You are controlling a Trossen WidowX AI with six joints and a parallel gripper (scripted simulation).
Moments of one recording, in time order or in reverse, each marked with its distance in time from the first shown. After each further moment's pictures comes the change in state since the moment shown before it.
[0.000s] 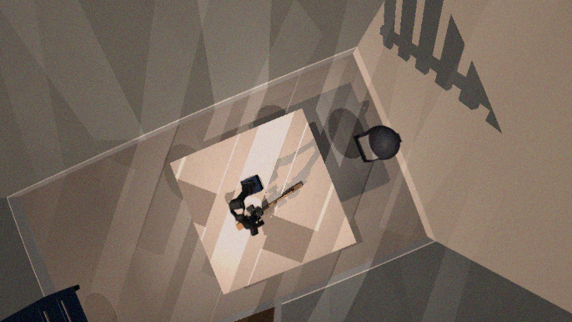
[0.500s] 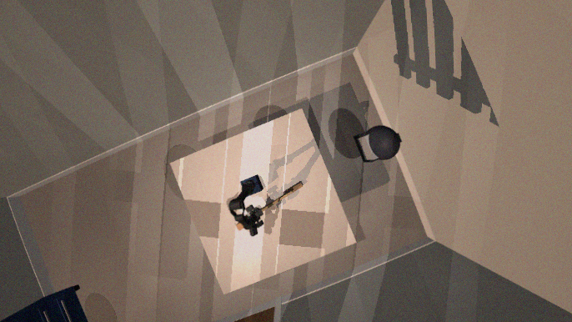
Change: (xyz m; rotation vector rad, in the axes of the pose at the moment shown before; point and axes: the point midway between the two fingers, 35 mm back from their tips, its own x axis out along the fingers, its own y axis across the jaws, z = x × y) arm 0.000 0.000 -0.005 0.000 0.001 0.000
